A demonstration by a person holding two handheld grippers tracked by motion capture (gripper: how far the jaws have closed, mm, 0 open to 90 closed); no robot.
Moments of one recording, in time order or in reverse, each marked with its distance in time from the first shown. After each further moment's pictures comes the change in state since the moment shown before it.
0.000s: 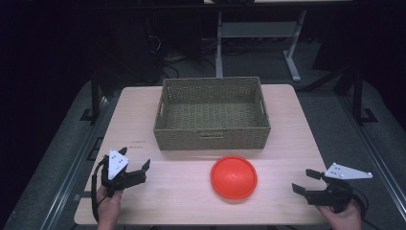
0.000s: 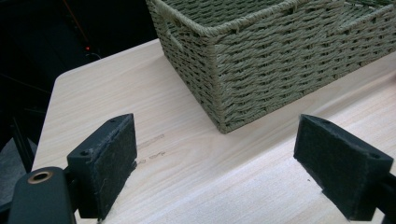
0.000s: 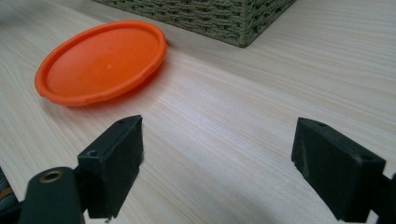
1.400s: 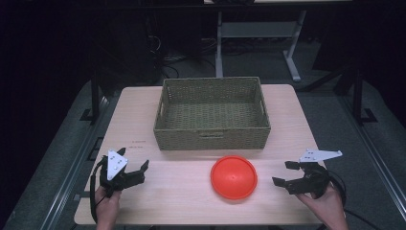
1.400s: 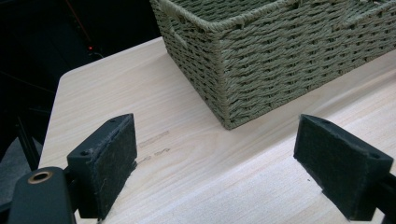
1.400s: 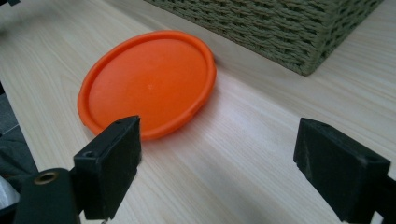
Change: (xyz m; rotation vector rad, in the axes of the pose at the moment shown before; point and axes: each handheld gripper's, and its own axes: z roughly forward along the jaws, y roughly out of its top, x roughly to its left) left arm 0.003 -0.003 -0.002 0.004 0.007 0.007; right arm 0.026 0.054 0.037 0.124 0.115 -0.026
